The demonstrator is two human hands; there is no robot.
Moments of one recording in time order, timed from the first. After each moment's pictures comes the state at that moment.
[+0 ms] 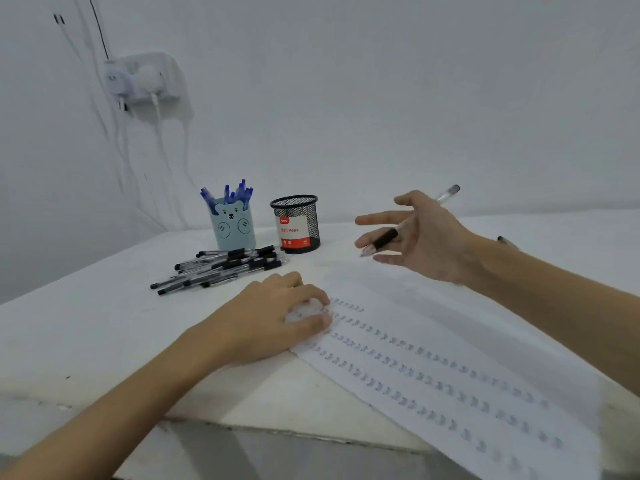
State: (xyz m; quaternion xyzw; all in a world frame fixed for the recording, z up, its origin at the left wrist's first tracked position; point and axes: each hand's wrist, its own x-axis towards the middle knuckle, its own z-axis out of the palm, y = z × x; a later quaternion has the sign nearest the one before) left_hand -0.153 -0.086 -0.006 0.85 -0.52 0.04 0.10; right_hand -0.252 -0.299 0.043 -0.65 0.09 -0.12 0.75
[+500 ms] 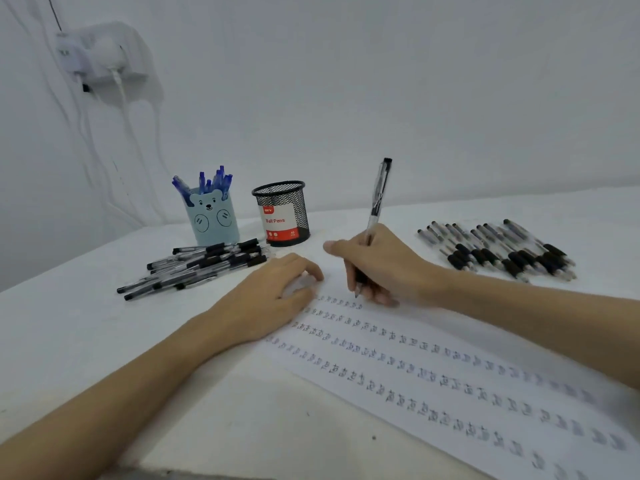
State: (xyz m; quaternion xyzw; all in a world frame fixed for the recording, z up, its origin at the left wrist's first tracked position) left_hand -0.108 -0.122 -0.022 0.81 -0.55 0.04 0.21; right_hand -0.226 -0.272 0.002 -0.84 0.08 -0.17 0.52
